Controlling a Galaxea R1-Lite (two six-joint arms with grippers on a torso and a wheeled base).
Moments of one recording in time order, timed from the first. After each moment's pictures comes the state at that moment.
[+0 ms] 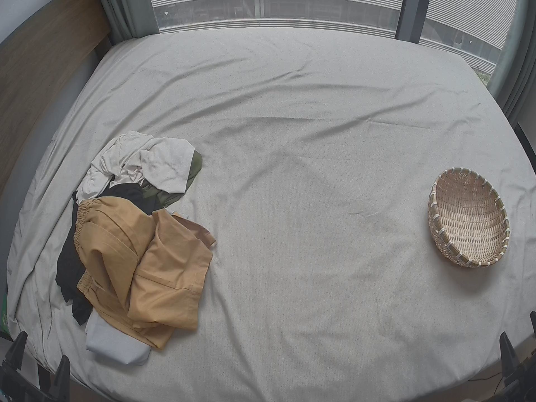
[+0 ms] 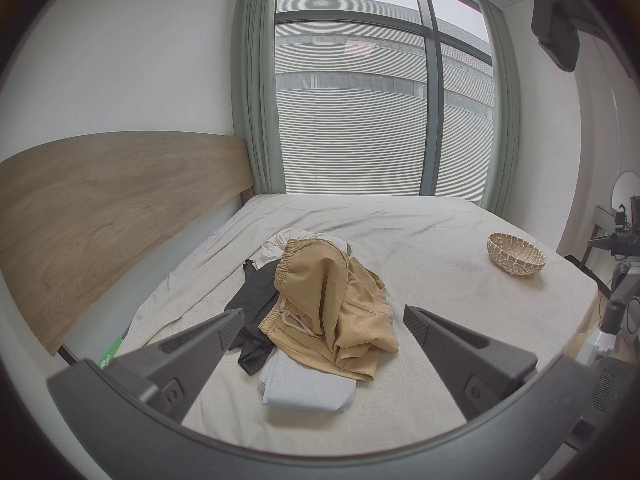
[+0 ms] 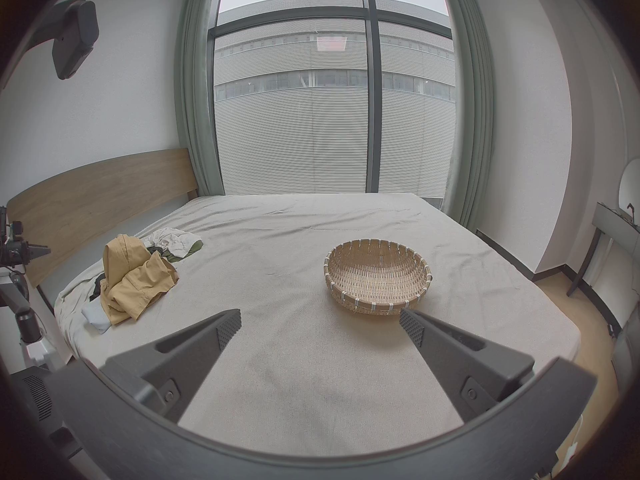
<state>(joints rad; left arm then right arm) 0.00 0.02 -0.02 0.00 -0.03 0.01 0.00 0.02 -0.02 0.00 0.02 0.00</state>
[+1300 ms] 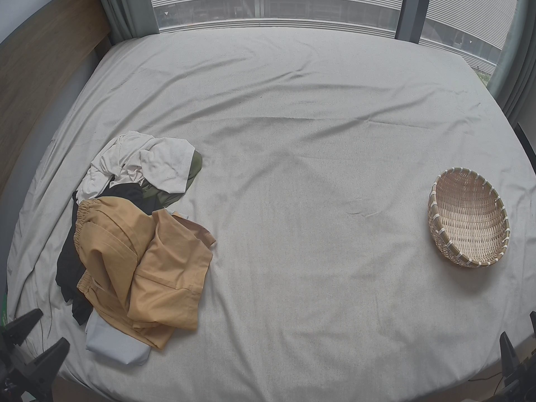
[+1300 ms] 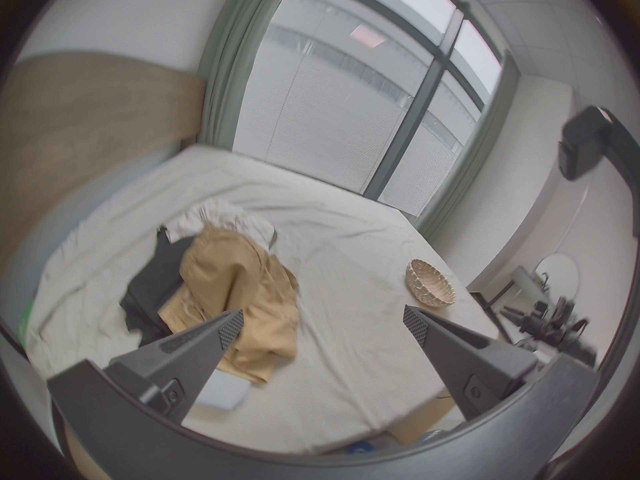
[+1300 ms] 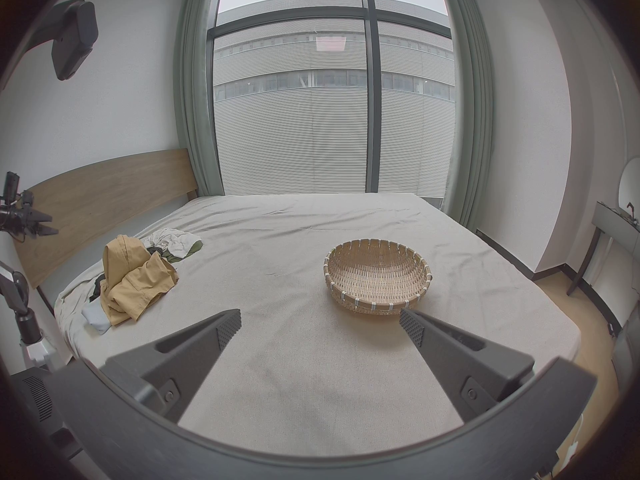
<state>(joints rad) -0.12 0.44 -0.25 -0.04 -0.30 -0.29 0.00 0.02 -0.02 0.00 0.02 0.00</state>
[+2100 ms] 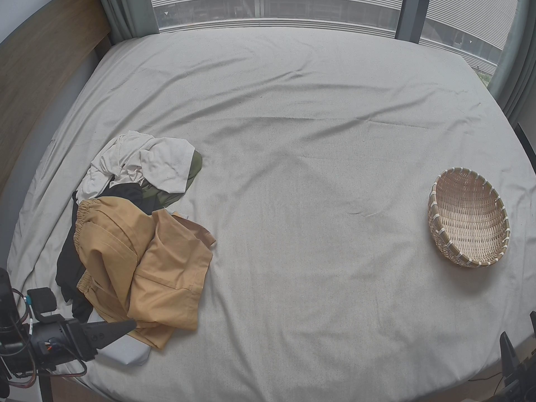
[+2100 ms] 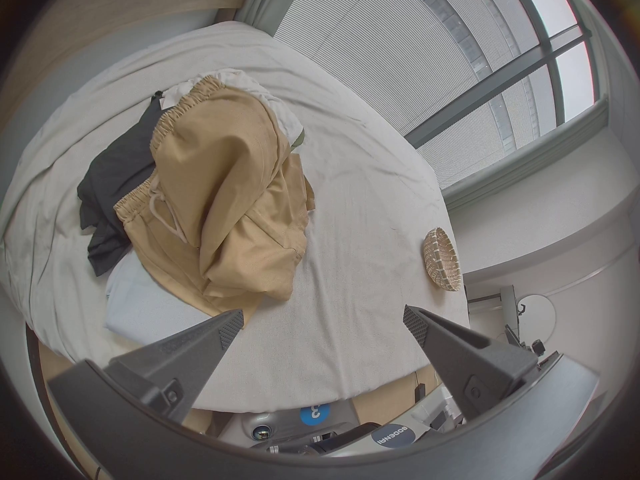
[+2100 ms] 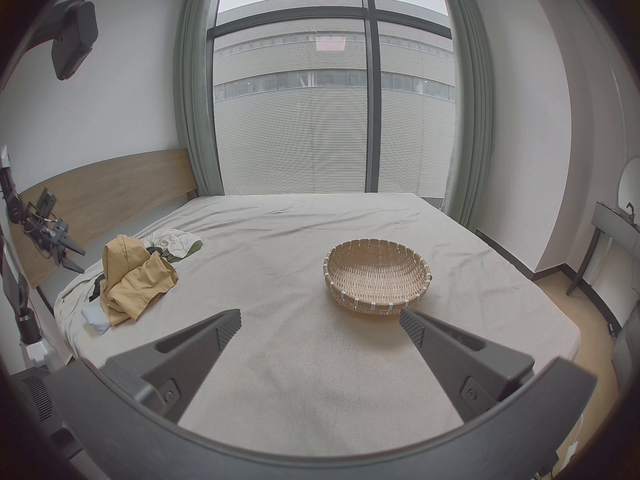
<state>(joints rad) -0.15 1.09 -0.18 -0.36 -0.36 -0.47 0.00 0.02 -0.02 0.00 0.02 0.00</state>
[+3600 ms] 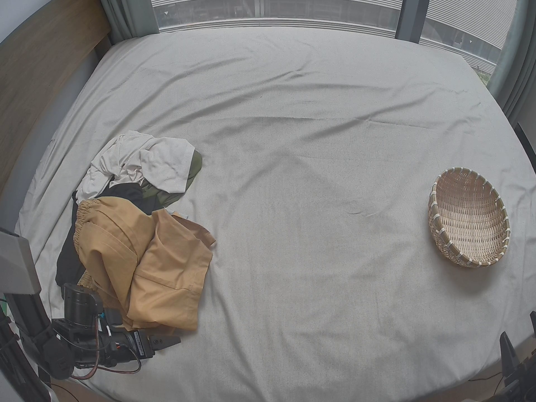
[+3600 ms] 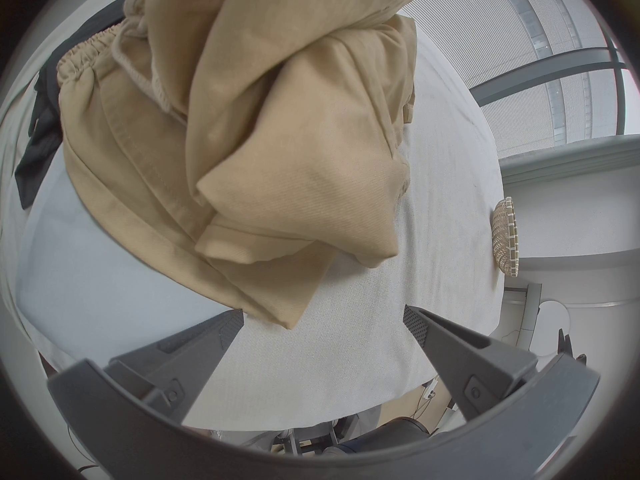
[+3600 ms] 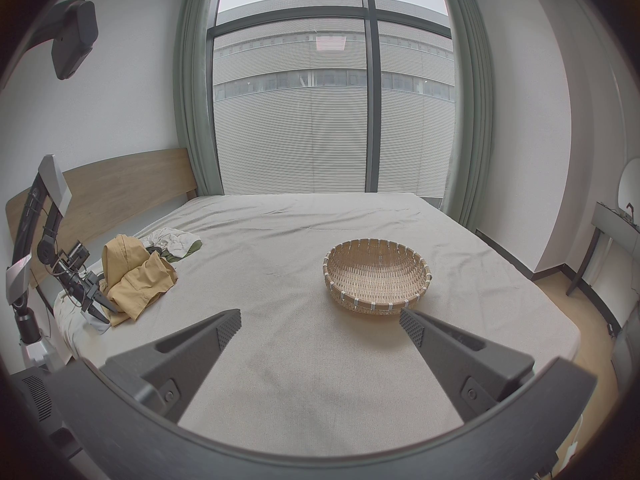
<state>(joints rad) -0.15 1.99 -0.02 -1.11 -0.35 -0.47 0.00 0.02 -0.02 0.00 0.02 0.00</state>
